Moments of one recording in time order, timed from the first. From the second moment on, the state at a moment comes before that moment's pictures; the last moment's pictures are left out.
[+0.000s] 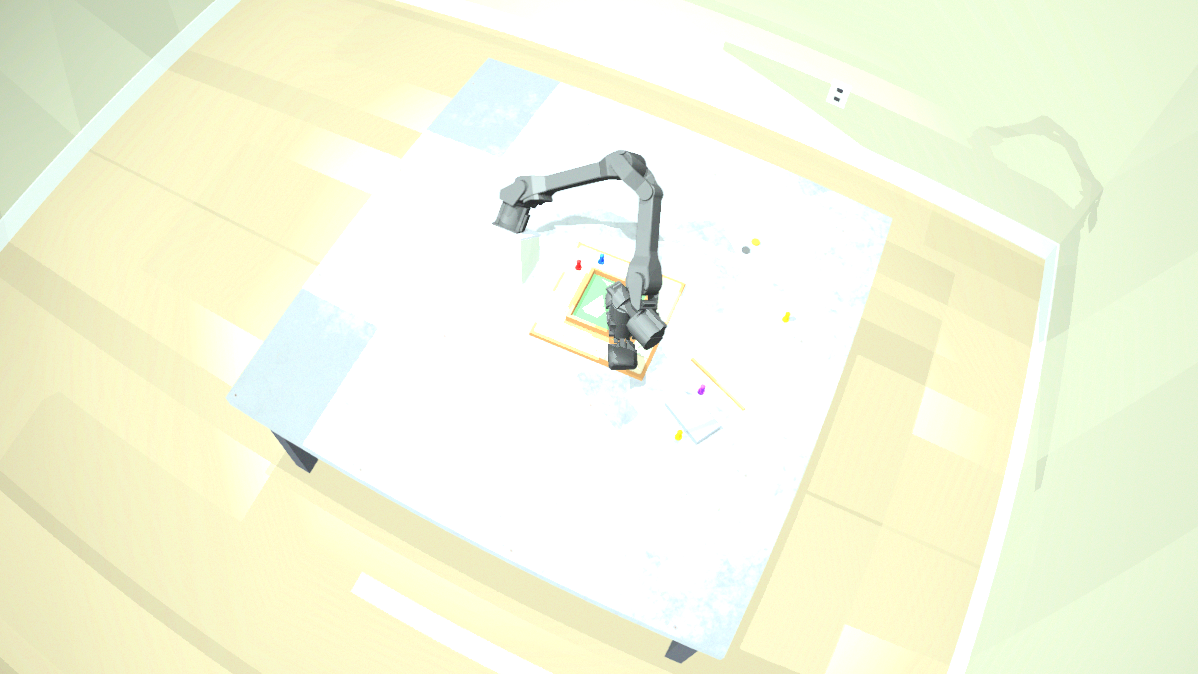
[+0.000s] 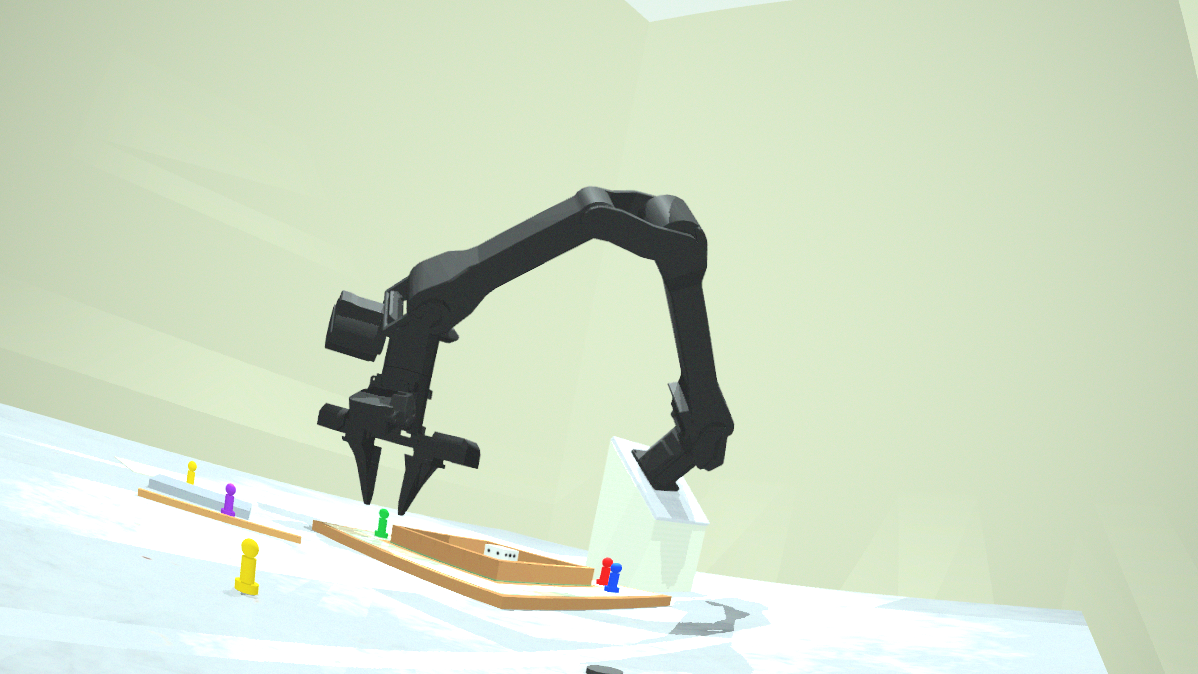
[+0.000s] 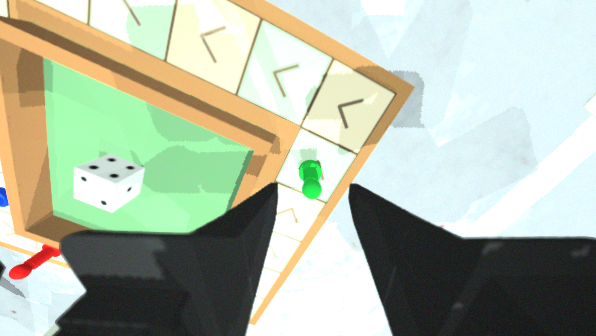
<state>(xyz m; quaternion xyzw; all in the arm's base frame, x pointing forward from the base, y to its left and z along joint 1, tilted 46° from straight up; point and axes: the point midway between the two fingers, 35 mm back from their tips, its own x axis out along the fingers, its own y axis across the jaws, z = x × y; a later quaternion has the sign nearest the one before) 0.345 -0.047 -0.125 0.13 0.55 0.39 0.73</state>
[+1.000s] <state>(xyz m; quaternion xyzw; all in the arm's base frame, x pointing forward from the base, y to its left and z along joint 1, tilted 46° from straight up) 0.345 -0.030 -0.141 0.13 0.55 0.39 0.72</state>
